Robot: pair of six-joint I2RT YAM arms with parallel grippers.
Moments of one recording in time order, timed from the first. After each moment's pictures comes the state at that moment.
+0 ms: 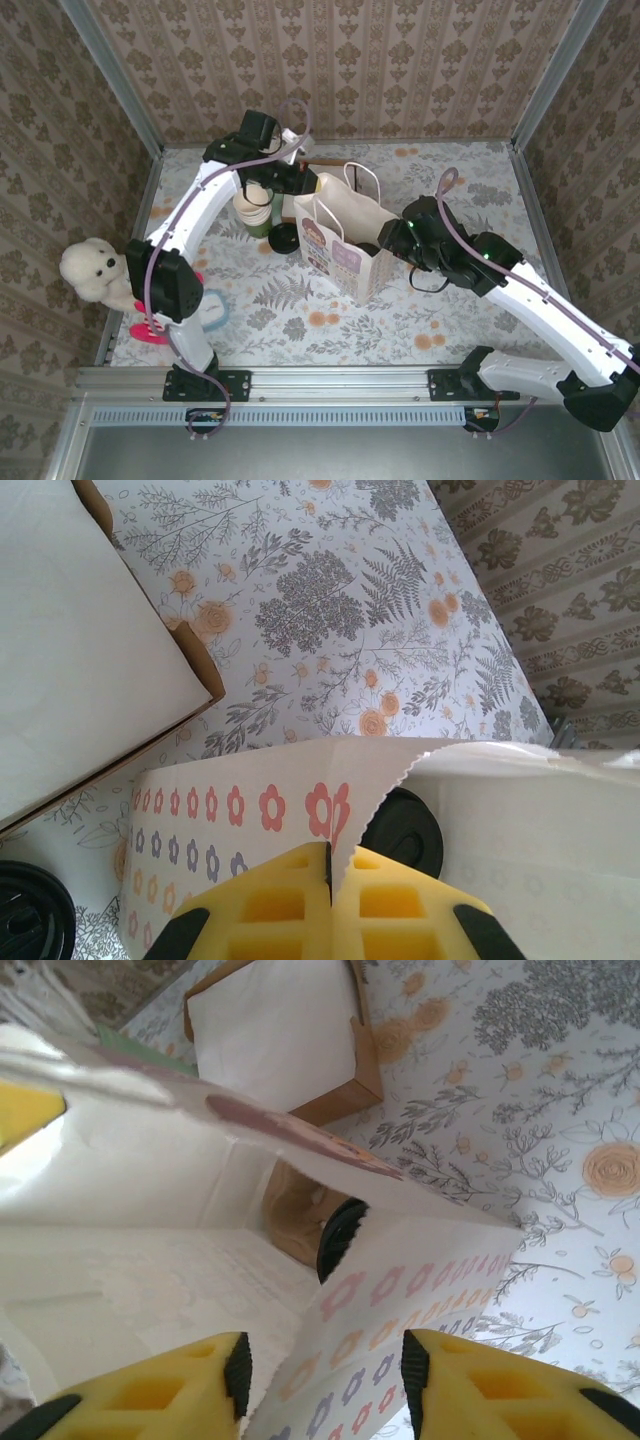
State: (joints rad) left arm -0.44 1.80 1.81 -0.94 0.70 -0.12; right arm 0.71 1.09 1.22 -0.90 0.21 1.04
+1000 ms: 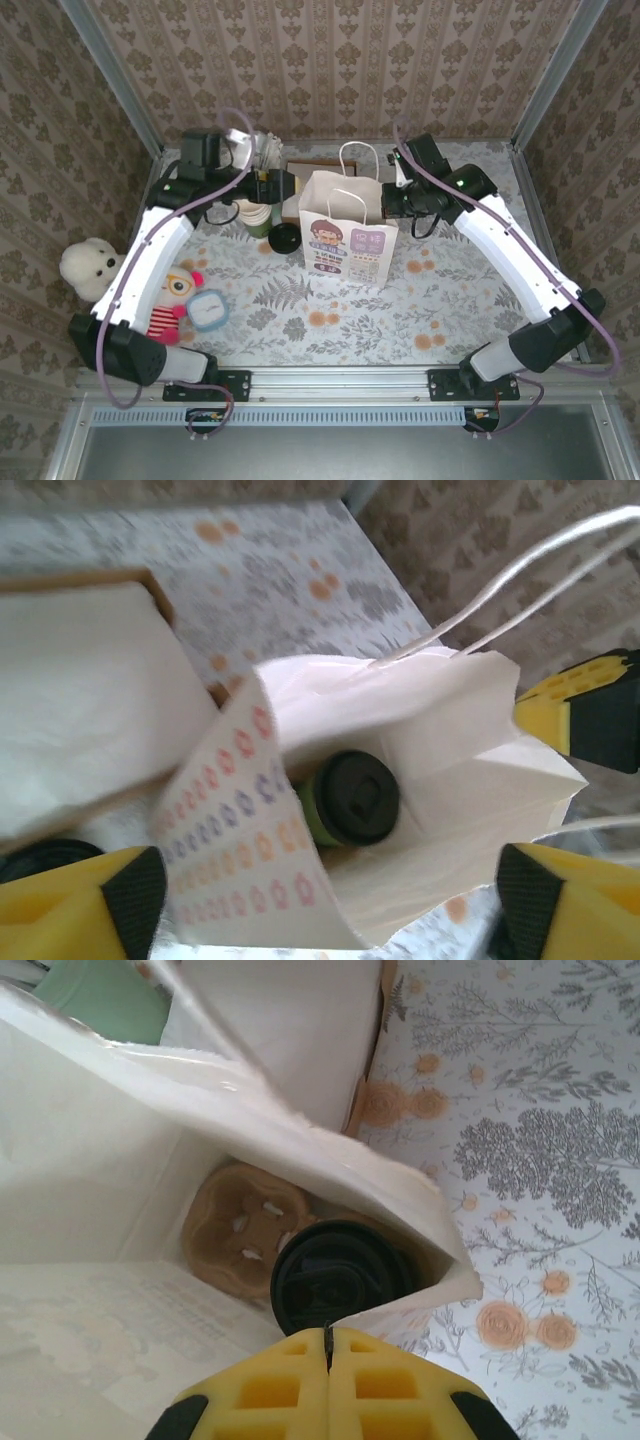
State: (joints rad) left arm -0.32 1.35 1.45 -0.68 0.61 -0.20; right arm 0.48 1.48 1.64 -1.08 0.03 0.37
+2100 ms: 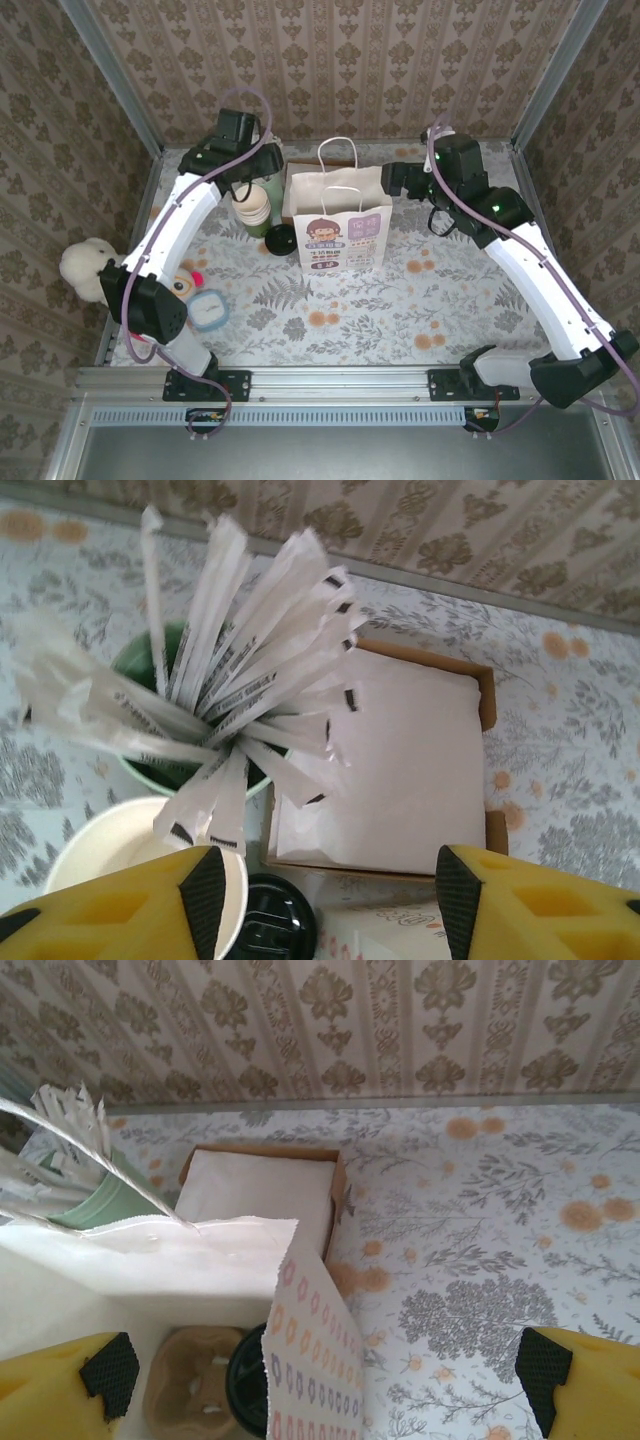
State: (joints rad) left arm -0.41 1.64 1.70 -0.81 -0.08 -0.53; right arm 0.42 1.26 1.48 -0.74 0.20 0.32
